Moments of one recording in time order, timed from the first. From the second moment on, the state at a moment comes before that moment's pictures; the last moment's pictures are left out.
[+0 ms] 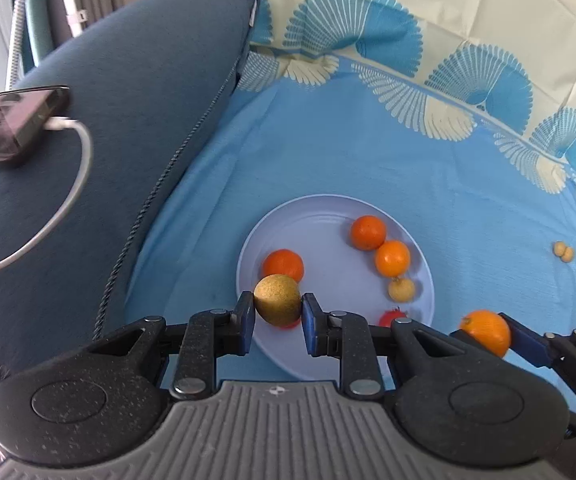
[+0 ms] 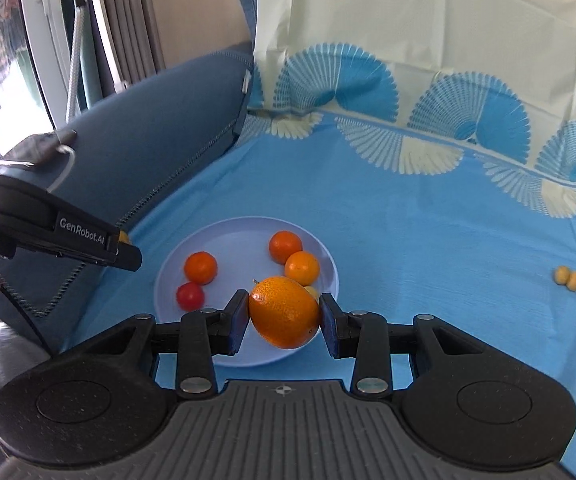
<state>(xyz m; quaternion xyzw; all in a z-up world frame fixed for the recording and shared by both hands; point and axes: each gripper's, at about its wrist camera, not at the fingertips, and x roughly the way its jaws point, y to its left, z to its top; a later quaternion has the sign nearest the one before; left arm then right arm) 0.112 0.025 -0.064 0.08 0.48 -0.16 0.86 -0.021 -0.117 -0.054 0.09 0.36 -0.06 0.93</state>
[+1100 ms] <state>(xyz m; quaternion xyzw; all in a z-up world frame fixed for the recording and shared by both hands) 0.026 0.085 -0.038 0.08 0.47 -0.12 0.87 -0.090 -0.091 -0.024 0.09 0.36 -0.07 0.93</state>
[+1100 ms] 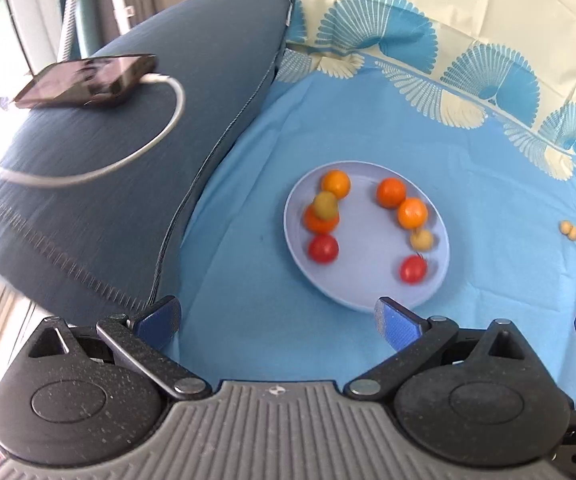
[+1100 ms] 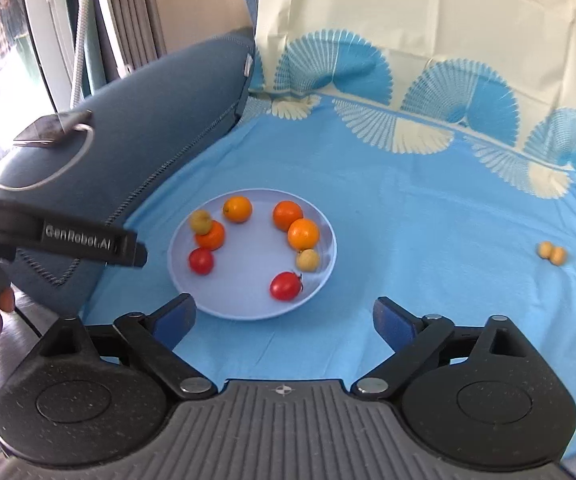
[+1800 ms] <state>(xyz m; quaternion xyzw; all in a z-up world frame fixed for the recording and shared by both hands) -0.081 0.099 0.020 0.08 0.38 -0.14 0.91 -0.198 -0.065 0.027 0.06 0.26 -0.10 0.96</state>
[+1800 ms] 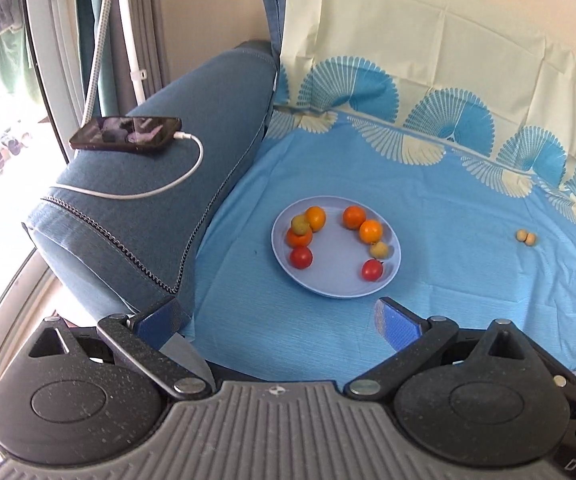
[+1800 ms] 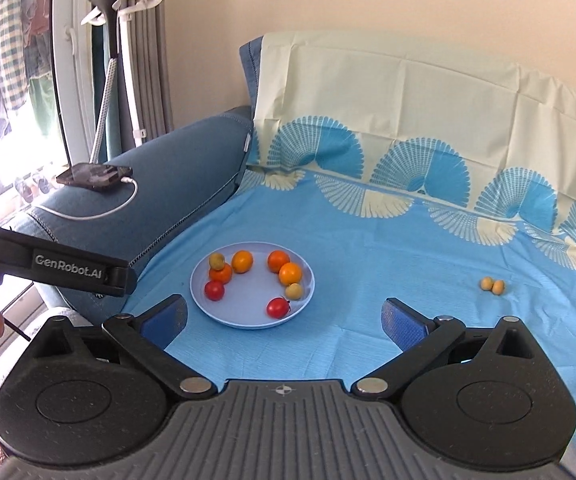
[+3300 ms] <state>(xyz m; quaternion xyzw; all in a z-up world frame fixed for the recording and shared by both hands) 0.154 0.011 -0.117 0.14 0.44 -0.03 0.89 -0.125 -0.144 -0.039 0.14 0.36 -0.16 0.91</state>
